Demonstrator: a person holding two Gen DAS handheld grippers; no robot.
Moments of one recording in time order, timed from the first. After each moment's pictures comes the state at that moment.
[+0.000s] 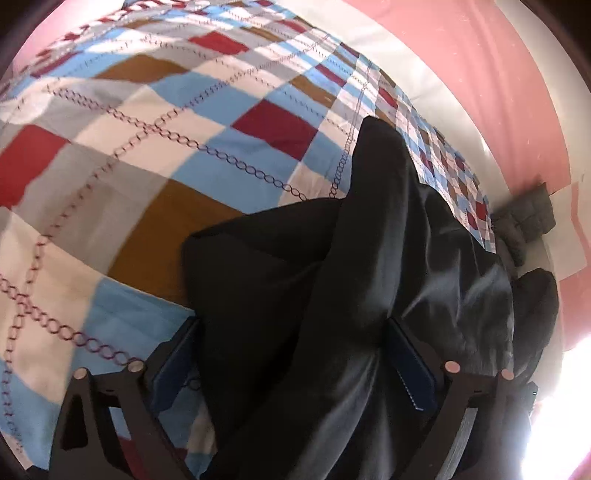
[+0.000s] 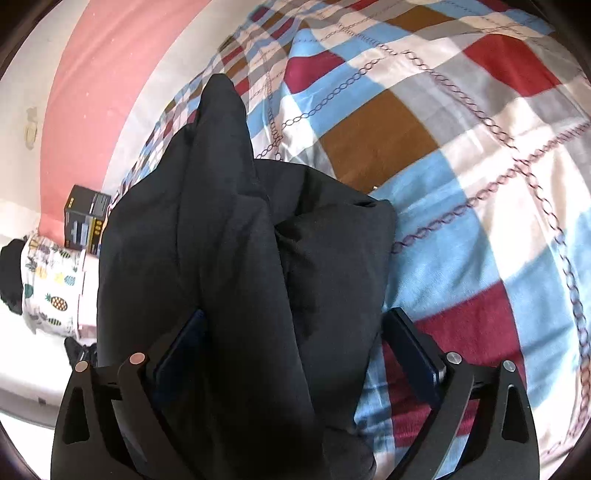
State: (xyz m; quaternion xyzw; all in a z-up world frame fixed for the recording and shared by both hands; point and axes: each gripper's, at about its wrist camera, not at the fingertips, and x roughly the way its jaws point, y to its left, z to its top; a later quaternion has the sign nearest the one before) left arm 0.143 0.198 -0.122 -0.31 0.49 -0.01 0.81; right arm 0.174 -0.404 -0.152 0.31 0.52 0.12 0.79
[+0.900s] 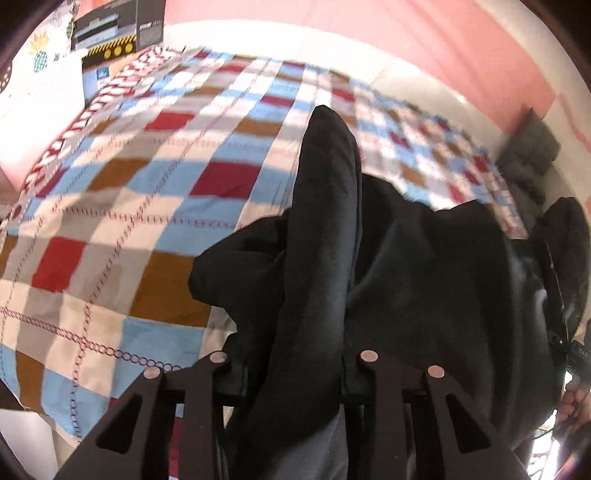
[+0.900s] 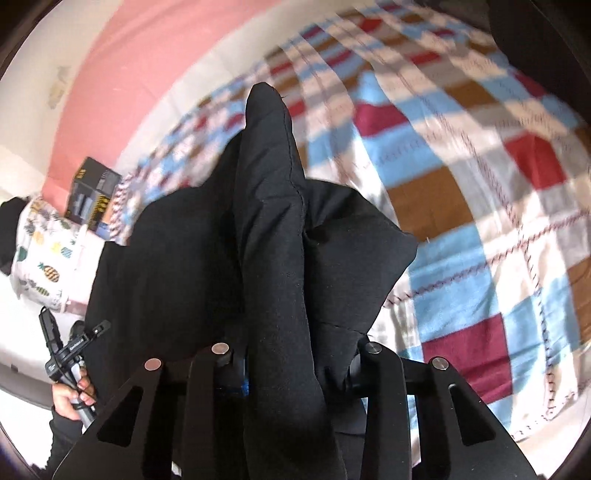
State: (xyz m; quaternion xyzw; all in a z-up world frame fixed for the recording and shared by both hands) left arm 0.132 0.143 -0.034 -0.14 0.47 0.00 0.87; right arm 0.165 -0.364 -0.063 0.23 0.48 0.14 0.83
